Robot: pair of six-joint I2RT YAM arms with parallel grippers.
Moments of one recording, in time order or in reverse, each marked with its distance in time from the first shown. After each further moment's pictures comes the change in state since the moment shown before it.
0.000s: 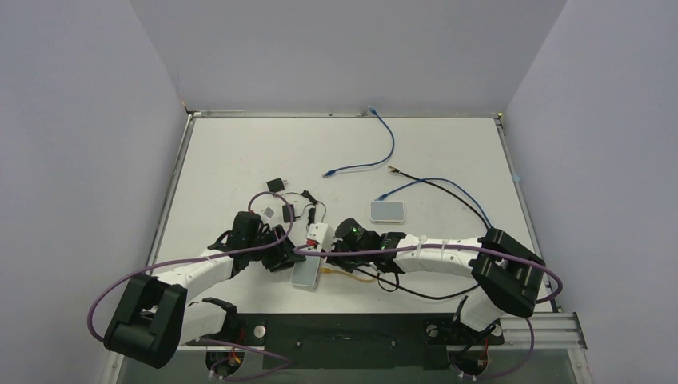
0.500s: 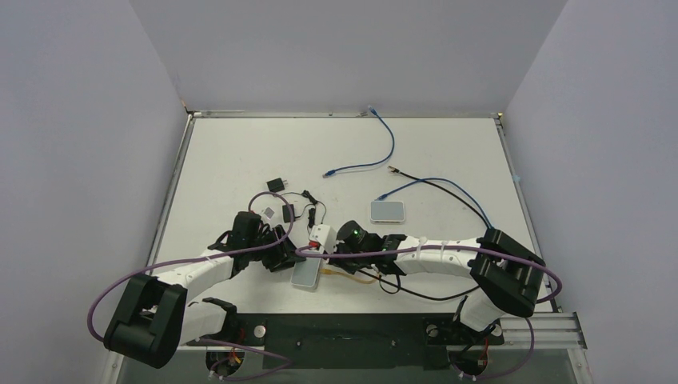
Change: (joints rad) left arm 0.000 0.000 0.000 0.000 0.000 0.000; right arm 0.000 0.000 -0.032 0.012 0.024 0.008
